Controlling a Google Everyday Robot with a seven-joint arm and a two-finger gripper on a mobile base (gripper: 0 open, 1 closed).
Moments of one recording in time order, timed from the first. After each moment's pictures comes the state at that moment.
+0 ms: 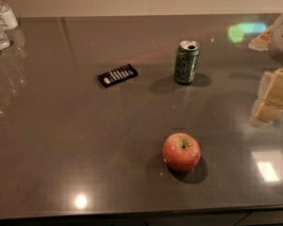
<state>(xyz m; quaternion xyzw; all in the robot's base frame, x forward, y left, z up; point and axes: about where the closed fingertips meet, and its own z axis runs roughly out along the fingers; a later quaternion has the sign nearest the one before) 0.438 -0.217 0.976 -0.60 0.78 -0.03 0.16</state>
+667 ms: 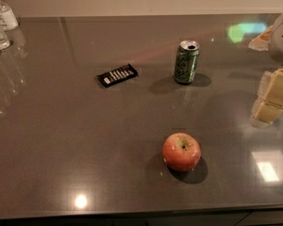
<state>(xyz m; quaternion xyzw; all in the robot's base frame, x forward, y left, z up) 0.438 -0.217 0.976 -0.60 0.78 -0.03 0.16</state>
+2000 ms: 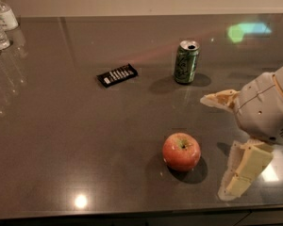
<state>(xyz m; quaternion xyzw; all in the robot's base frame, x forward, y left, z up) 0.350 -0.129 0.911 -0.67 0.69 0.14 0.22</state>
